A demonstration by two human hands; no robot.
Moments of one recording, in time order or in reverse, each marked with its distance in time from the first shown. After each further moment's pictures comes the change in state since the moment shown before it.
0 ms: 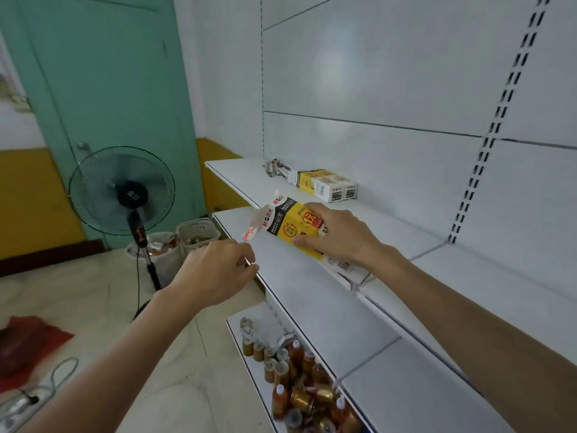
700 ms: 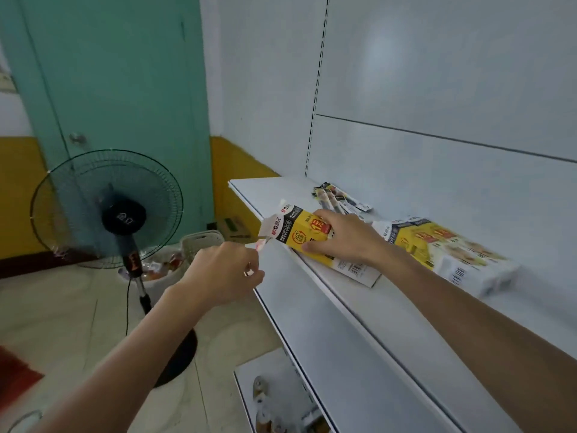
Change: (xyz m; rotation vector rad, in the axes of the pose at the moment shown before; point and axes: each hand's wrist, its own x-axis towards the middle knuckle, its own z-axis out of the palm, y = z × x) left_hand 0.274 -0.252 0.063 0.070 -0.037 -0.022; right_hand 0.369 -0.001 0.112 -0.054 -0.122 0.010
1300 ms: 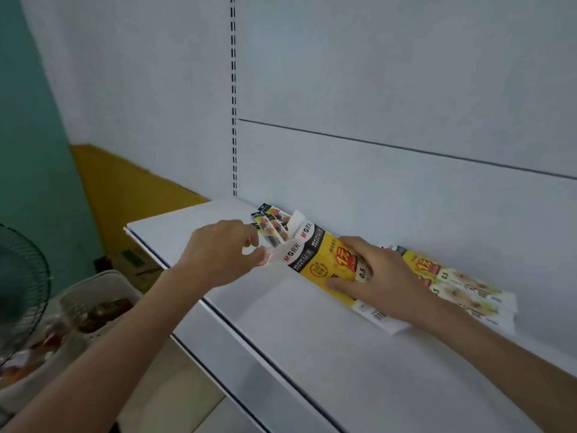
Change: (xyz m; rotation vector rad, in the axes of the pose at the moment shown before) left_hand 0.223 -0.034 0.011 -0.086 0.076 0.338; right_hand 0.033 0.040 -0.007 0.093 0.297 0.291
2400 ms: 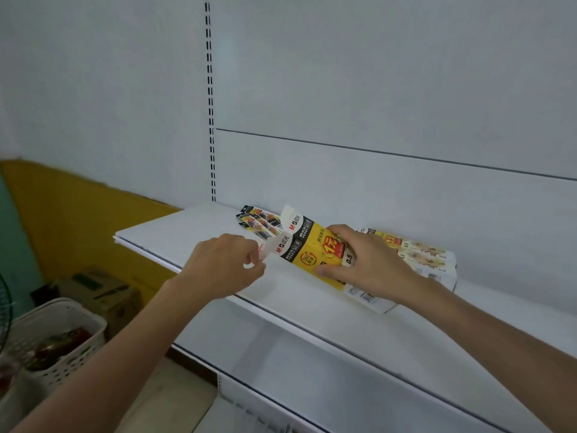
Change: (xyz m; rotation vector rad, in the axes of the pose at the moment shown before) left_hand -0.051 -0.015 -0.015 -0.090 -0.061 0.197; right_hand -0.041 -0.069 0.006 -0.194 0.111 0.094
